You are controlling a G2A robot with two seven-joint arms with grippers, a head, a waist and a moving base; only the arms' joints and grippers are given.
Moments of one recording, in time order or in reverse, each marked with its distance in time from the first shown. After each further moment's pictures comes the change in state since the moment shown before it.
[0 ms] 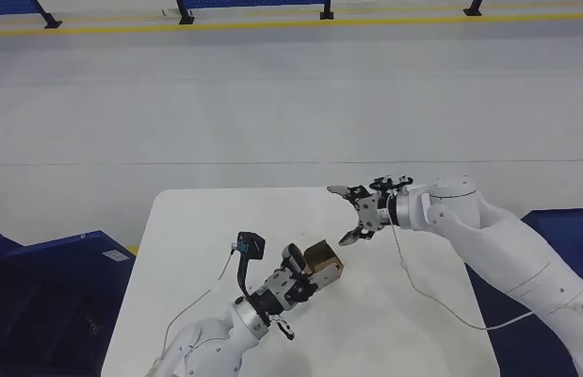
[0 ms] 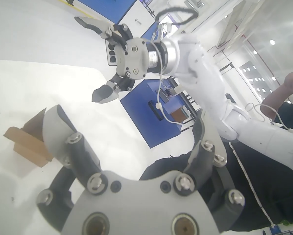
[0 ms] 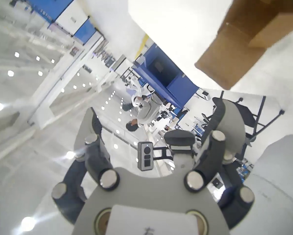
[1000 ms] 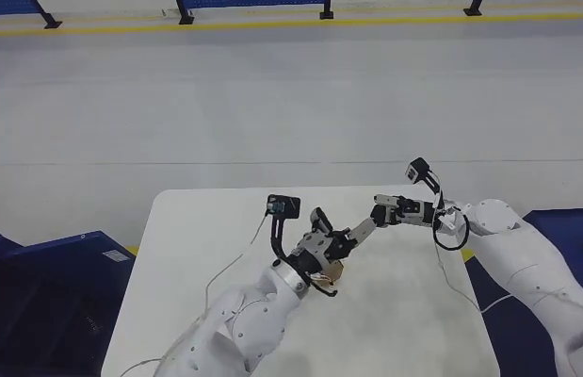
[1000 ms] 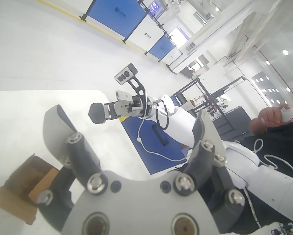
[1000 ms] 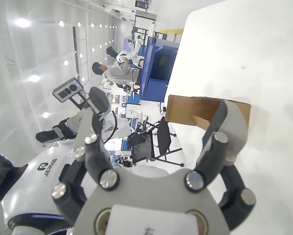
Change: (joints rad) left arm -0.274 -0.096 0.246 0.073 -0.001 0.275 0.095; right arm -0.009 -0.090 0.006 0.561 -0.356 -1.151 0.592
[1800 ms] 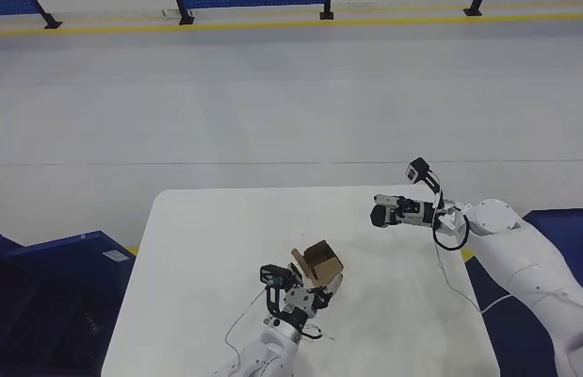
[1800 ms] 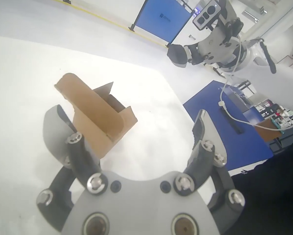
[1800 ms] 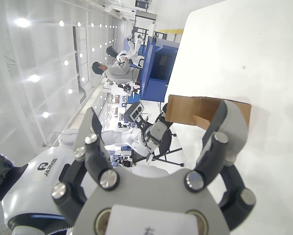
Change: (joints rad) left arm 0.161 -0.027 0.071 0.467 0.334 -0.069 0.472; right arm 0.000 0.000 0.000 0.000 0.000 0.000 0.000
